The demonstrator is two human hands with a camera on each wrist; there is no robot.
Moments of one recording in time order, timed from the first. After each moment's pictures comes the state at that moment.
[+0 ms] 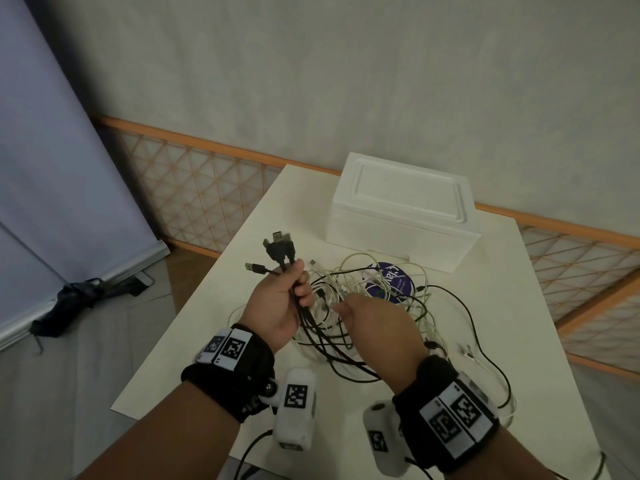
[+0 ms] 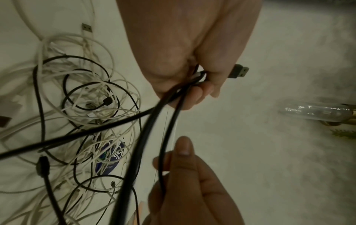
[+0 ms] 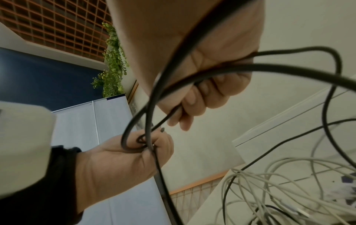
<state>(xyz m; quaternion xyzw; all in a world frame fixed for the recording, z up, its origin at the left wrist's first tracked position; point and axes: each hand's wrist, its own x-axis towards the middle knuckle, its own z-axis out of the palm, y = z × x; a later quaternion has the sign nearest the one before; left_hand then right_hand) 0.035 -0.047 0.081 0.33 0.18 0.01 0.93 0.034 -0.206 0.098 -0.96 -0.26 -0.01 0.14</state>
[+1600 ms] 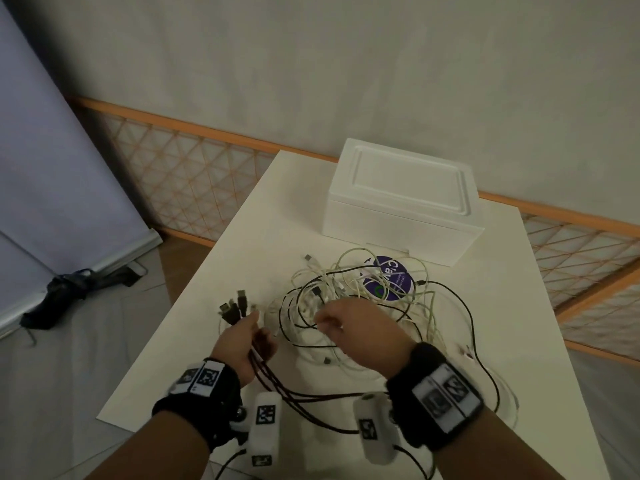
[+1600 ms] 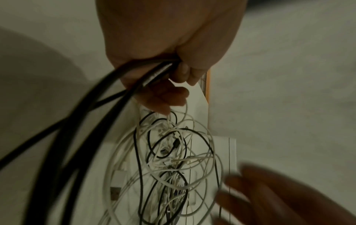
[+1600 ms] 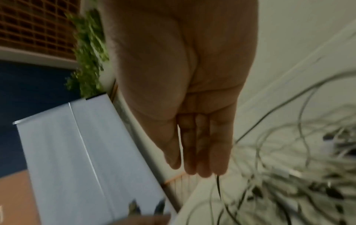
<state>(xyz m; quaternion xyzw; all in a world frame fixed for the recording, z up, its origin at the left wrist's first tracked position) 0.021 -0.007 -0.002 0.35 0.47 -0.04 0.81 0.069 -0.196 0.078 -0.90 -0.33 0.15 0.22</state>
